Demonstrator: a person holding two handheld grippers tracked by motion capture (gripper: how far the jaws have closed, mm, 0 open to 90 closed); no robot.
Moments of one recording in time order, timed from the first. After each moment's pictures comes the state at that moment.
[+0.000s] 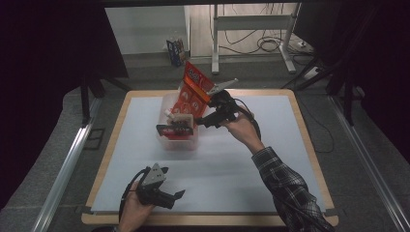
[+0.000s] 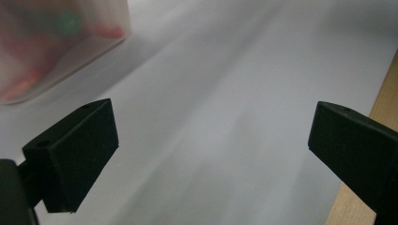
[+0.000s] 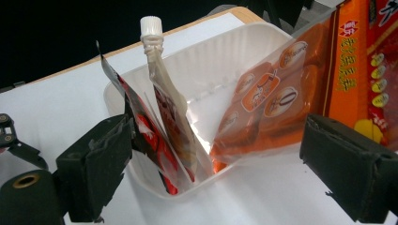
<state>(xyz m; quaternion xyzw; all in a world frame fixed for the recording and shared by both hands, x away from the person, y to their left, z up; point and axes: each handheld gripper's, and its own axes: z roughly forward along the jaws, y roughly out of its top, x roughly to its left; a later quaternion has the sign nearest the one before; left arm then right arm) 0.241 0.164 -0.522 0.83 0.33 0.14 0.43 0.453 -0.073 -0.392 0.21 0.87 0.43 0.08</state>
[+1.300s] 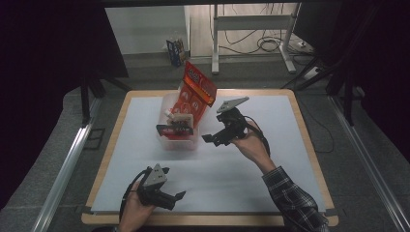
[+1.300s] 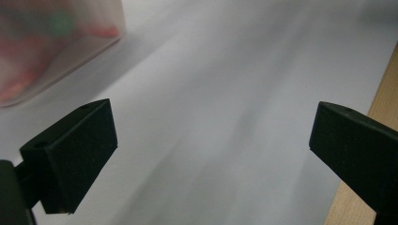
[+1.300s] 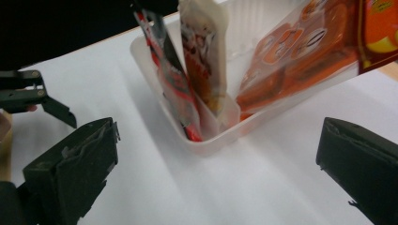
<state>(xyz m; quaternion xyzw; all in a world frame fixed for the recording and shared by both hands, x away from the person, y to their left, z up) 0.240 0.161 -0.523 0.84 0.32 0.14 0.42 0.413 -0.102 -0.417 0.22 0.87 0.43 0.07</state>
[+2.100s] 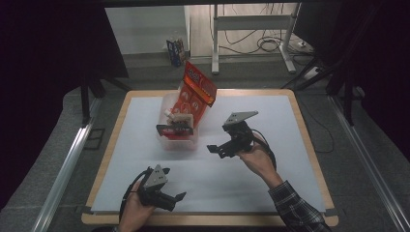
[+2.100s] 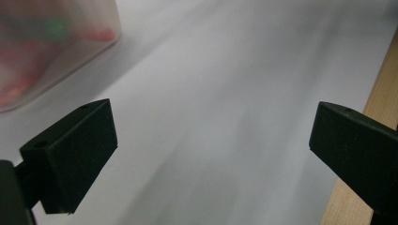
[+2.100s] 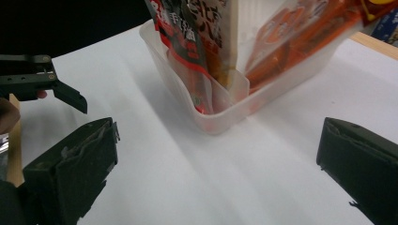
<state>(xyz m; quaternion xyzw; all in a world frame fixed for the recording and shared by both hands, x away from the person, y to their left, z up) 0.239 0.160 -0.522 0.84 0.31 0.15 0.42 0.381 -0.123 -0.432 0.24 0.86 0.45 0.08</state>
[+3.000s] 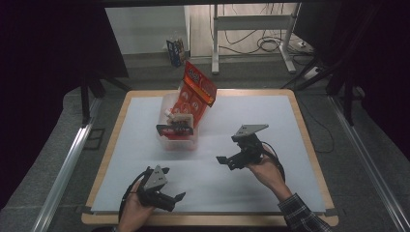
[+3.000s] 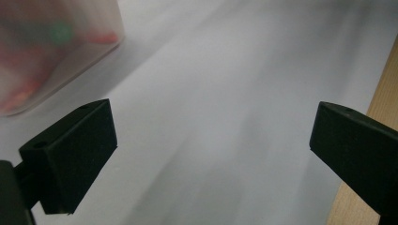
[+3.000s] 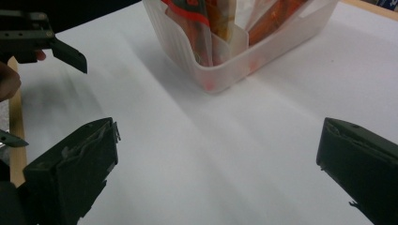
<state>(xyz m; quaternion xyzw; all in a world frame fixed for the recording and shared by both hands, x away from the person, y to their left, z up) 0.237 0.161 -0.523 0.84 0.30 0.16 0.42 0.359 -0.152 -0.455 0.25 0.86 0.44 0.08</state>
